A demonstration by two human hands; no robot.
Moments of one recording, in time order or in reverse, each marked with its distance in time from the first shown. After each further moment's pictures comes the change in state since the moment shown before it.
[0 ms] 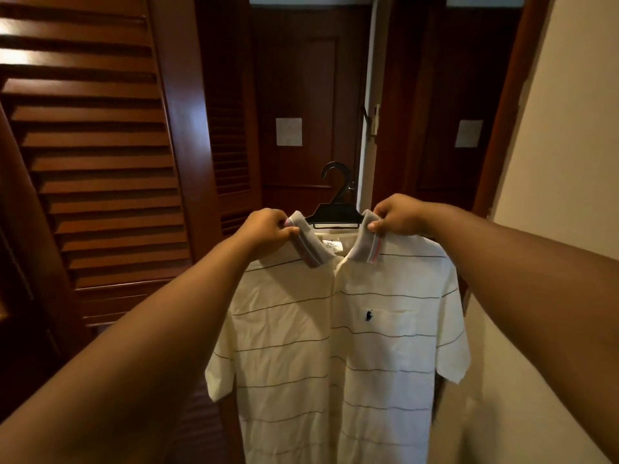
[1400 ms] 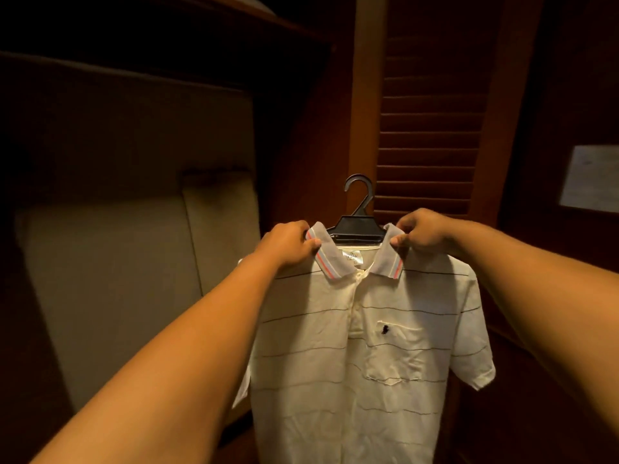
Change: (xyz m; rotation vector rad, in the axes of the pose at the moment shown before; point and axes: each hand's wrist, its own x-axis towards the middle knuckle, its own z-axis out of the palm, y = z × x) left_hand 0.493 -0.383 -0.081 0.432 0.446 -0.692; right_hand 0.815 -0.202 0.099 0.095 -0.314 -0.769
